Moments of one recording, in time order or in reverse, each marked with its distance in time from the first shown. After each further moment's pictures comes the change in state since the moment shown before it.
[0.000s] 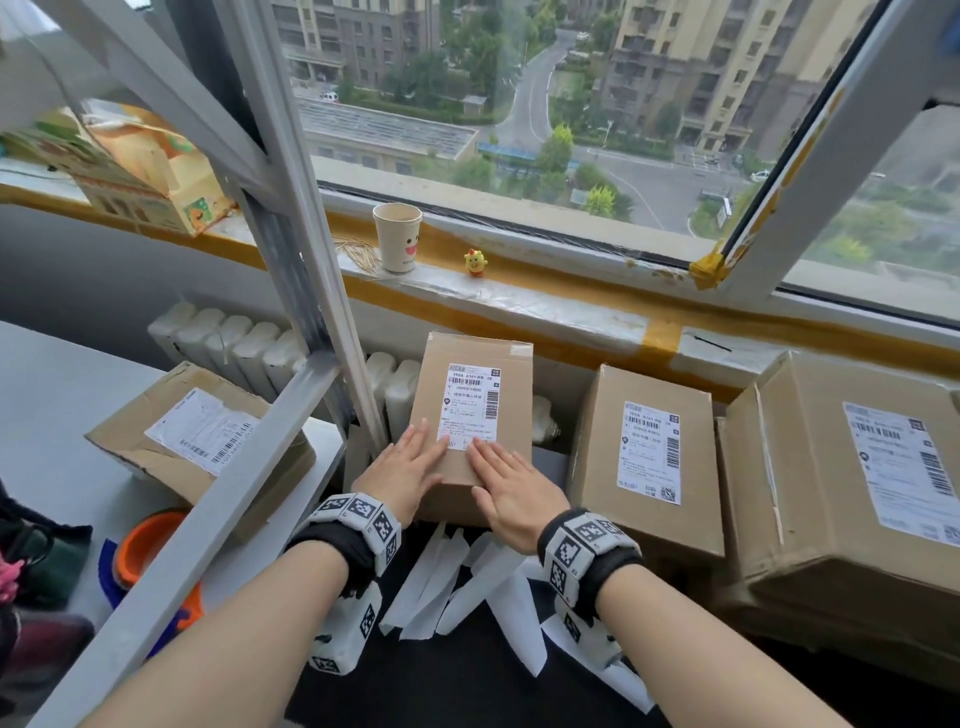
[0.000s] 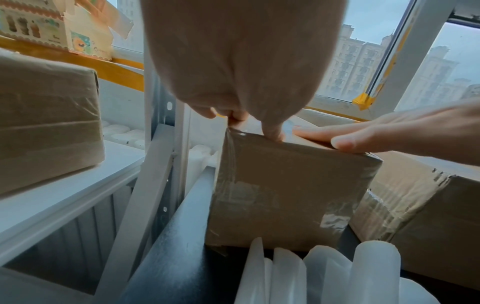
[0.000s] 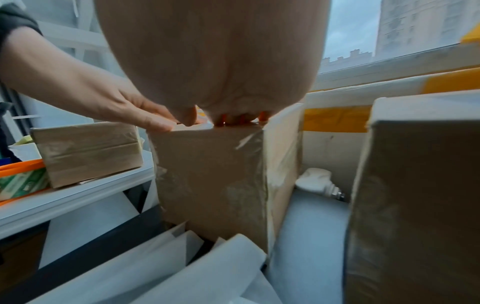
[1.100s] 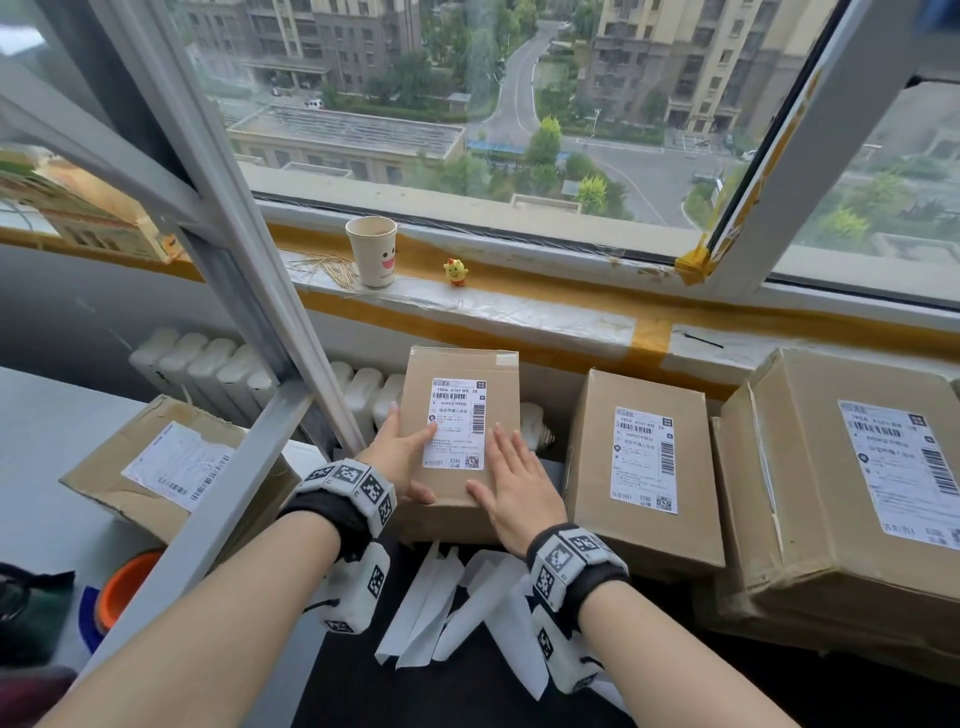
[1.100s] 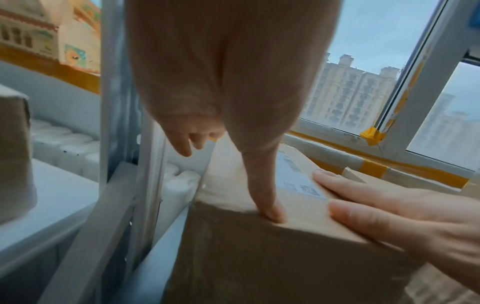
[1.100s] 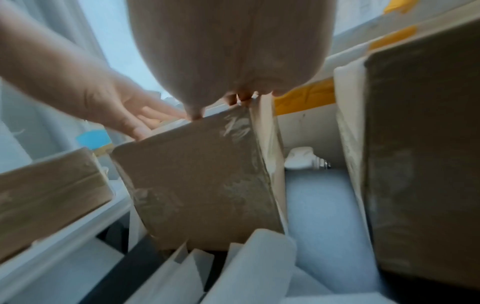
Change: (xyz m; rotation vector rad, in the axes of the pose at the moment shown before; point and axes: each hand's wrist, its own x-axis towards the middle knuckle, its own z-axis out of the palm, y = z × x) left_hand 0.034 0.005 -0.039 -0.149 -0.122 -0.164; right_hand 0.015 0.016 0.006 0.190 0.194 0.218
